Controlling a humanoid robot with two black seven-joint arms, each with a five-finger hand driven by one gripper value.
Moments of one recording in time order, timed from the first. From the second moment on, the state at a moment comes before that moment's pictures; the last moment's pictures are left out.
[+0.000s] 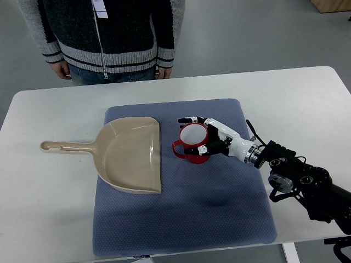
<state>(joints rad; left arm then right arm) -0.06 0.00 0.06 -0.25 0.09 0.05 0.10 0.61 -0.09 0.58 0.63 -0.84 0.42 0.60</state>
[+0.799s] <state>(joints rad) -0.06 0.00 0.06 -0.25 0.09 0.05 0.10 0.56 -0.05 0.58 0.73 -0.84 0.38 0.59</state>
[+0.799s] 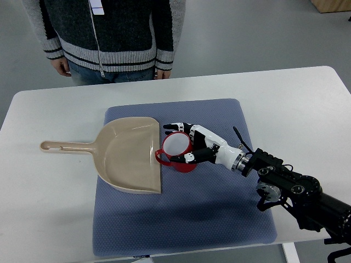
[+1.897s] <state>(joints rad) -0.06 0.00 0.06 -0.26 0.09 0.05 0.10 0.58 -0.10 0.59 0.75 -0.83 0.36 0.58</state>
